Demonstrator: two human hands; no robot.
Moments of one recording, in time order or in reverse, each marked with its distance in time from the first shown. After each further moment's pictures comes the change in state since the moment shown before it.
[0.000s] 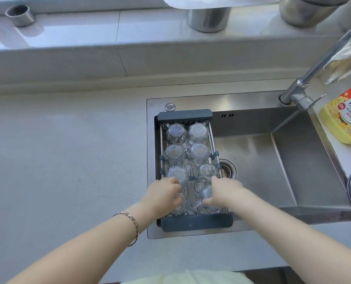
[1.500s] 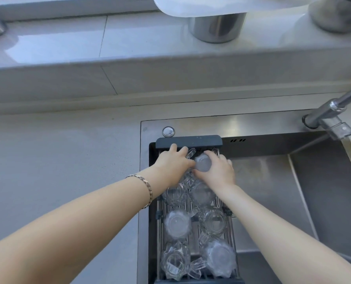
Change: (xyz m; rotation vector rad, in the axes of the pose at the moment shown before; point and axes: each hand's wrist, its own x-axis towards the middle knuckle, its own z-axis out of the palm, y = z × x) left_hand 0.164 -0.028 -0.096 0.449 -0.152 0.026; right_hand 0.146 0.006 -0.070 0.665 0.457 0.042
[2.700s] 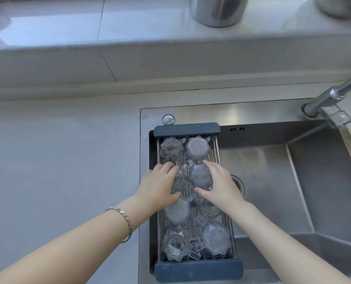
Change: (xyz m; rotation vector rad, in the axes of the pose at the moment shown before) left_hand -0.052 0.016 0.071 -0.391 0.187 -0.153; right_hand -0.057 0.030 0.009 0.030 -0.184 -0.221
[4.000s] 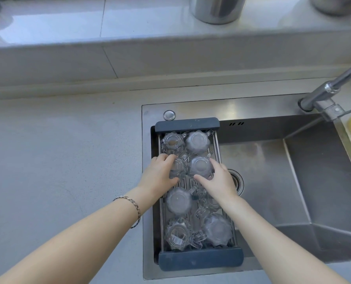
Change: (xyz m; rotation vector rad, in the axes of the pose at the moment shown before) left_hand 0.001 -0.004 0.000 -0.259 0.054 -0.116; right_hand -0.005 -0.010 0.015 0.222 0.125 0.252
